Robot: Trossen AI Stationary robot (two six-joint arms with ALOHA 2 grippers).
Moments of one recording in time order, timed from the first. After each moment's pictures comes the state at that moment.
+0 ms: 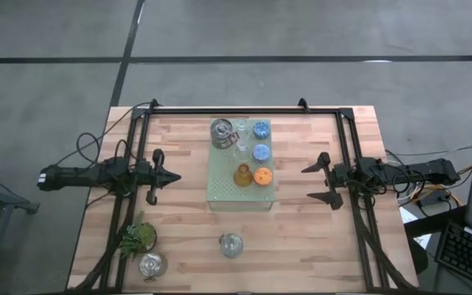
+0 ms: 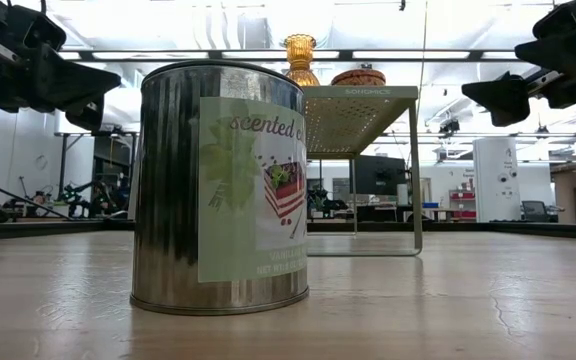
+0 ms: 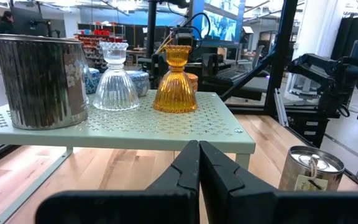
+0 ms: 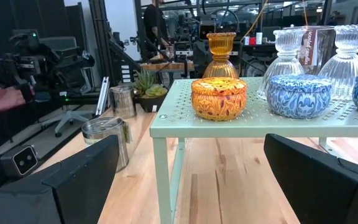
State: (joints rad) left arm -0.04 0.04 0.01 0.02 -0.02 -0.05; right arm 0.08 0.15 0.01 0.15 -0.05 0.10
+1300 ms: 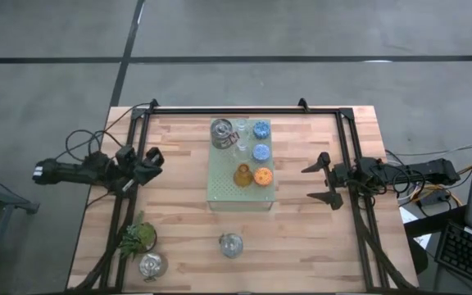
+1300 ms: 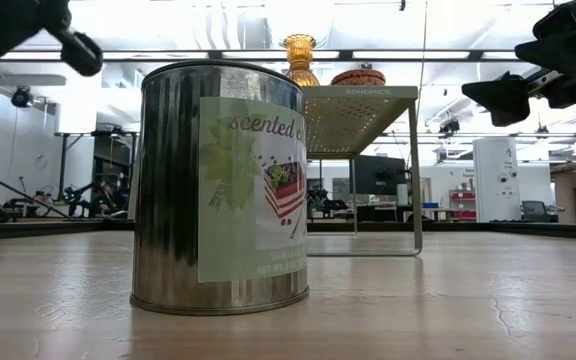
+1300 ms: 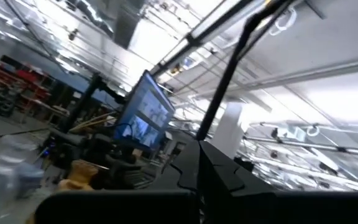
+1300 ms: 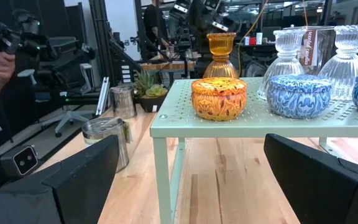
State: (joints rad) left arm -0.09 0.16 0.05 0.58 0.05 -0.54; right arm 0.08 0.15 0.01 0.15 -0.05 0.10
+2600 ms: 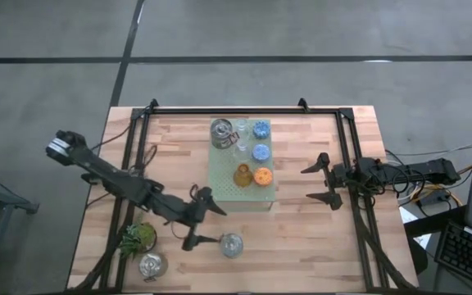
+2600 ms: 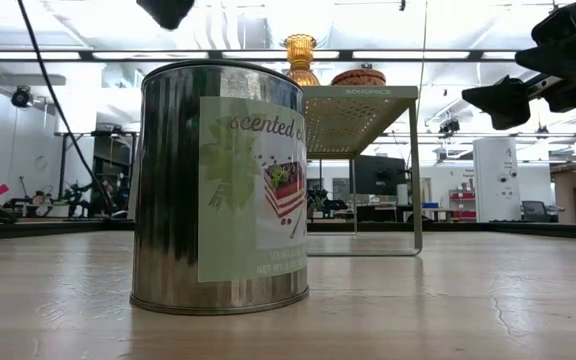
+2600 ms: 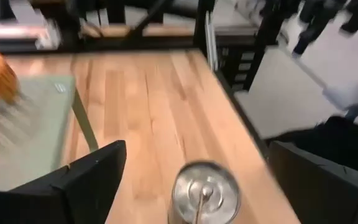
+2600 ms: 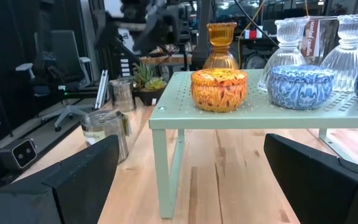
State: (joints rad) left arm -0.49 1.29 0.87 0.06 -0.18 -0.20; right arm 0.08 0.16 0.01 0.13 -0.05 0.10
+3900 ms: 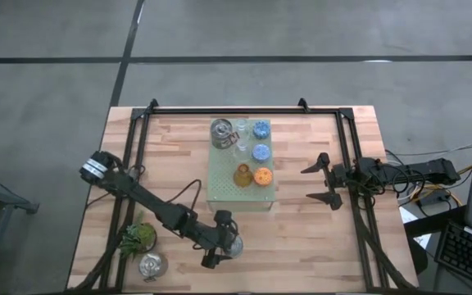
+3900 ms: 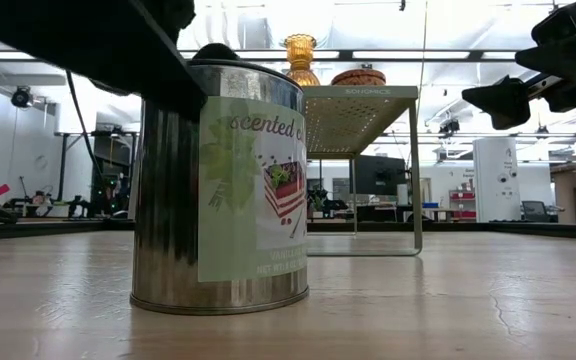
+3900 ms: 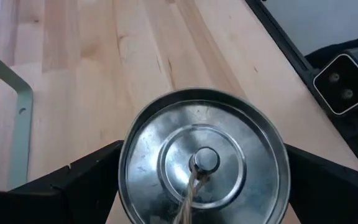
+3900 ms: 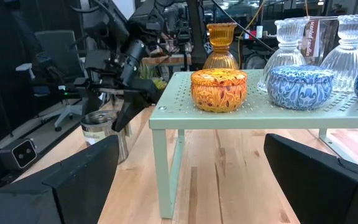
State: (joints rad) left arm -0.52 1.75 1.01 0.09 -0.17 -0.17; right arm 0.08 0.16 0.01 0.13 -0.05 0.10
